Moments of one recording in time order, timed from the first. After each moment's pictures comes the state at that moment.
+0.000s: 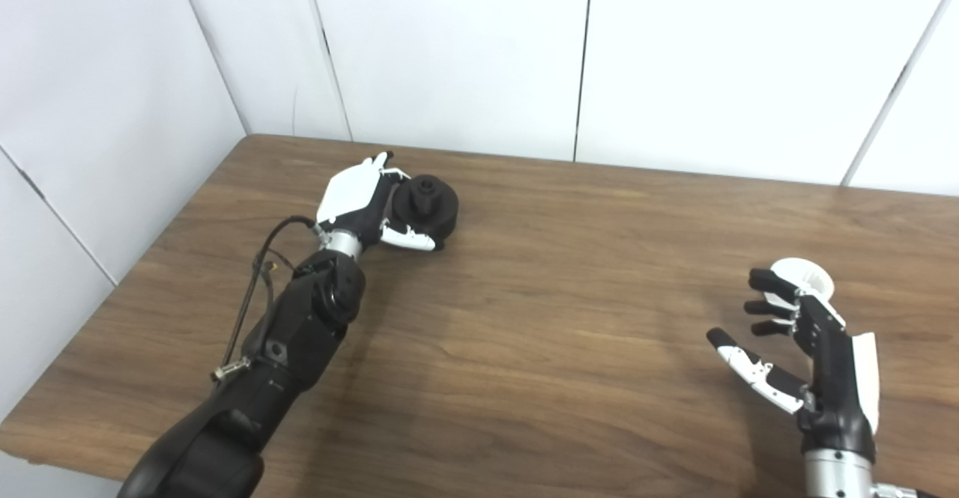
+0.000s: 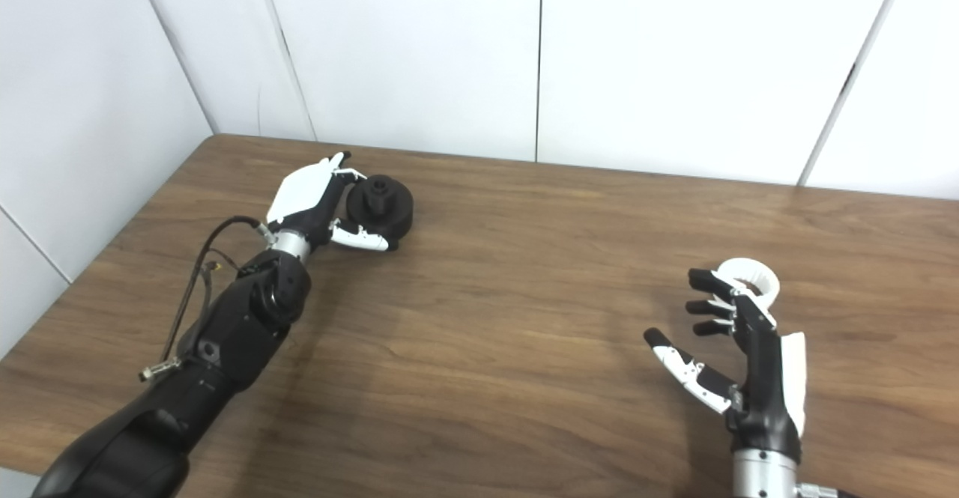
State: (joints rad) left arm -0.52 0.41 -0.22 0.55 0.62 0.11 0.18; right arm 0.00 -0.03 0.06 -0.13 -0.38 -0.10 -0.22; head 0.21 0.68
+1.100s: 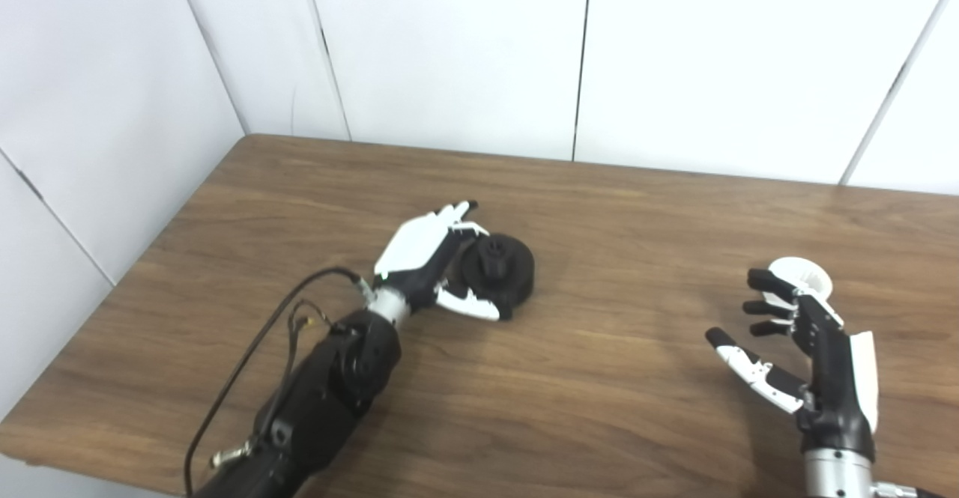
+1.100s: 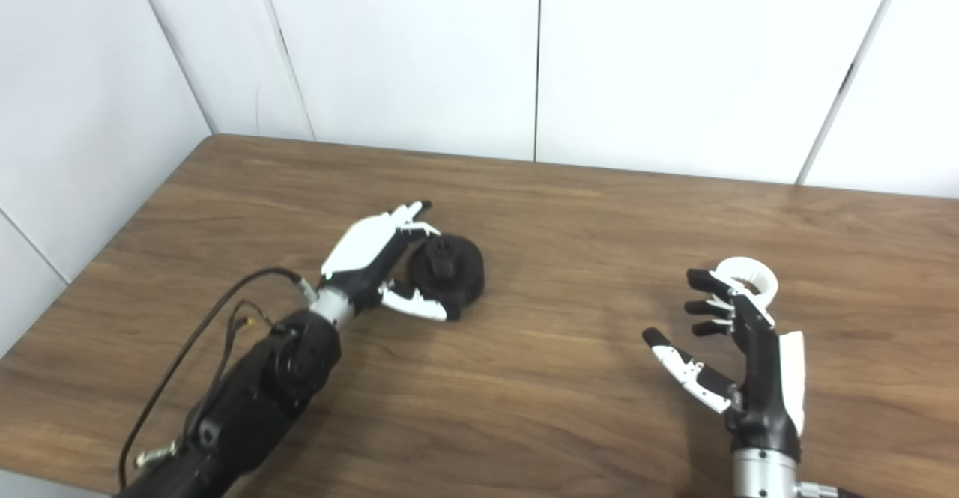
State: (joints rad) left arm -0.29 0.35 -0.32 0.14 0.60 0.07 0.01; right arm 0.00 -0.03 0.06 -0.14 -0.38 -0.09 -0.21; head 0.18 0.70
